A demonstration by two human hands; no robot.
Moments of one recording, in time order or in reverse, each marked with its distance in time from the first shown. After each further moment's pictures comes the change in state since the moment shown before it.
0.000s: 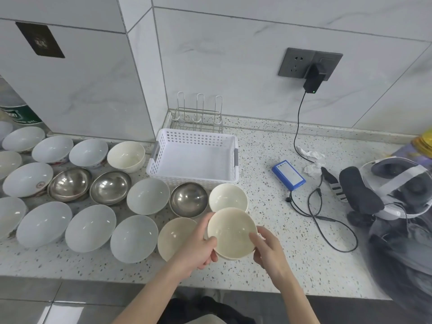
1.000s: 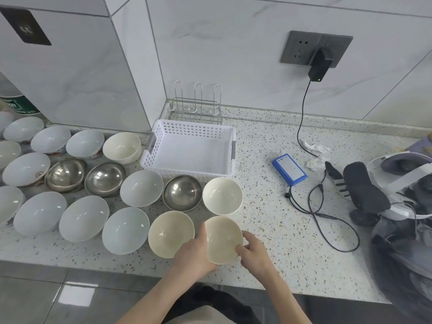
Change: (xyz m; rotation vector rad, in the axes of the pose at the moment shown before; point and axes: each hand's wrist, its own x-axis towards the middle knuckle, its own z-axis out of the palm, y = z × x) left_hand 0.017 -0.029 0.040 0.841 0.200 -0.092; right_hand 0.027 0.045 -0.005 -0.250 -0.149 0.129
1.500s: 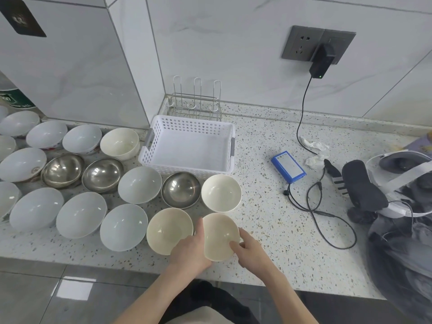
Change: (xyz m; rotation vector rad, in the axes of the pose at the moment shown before) left_hand 0.002 -0.003 0.003 0.136 0.039 -0.002; right_hand 0.002 0.000 0.000 -0.122 -0.105 -0.018
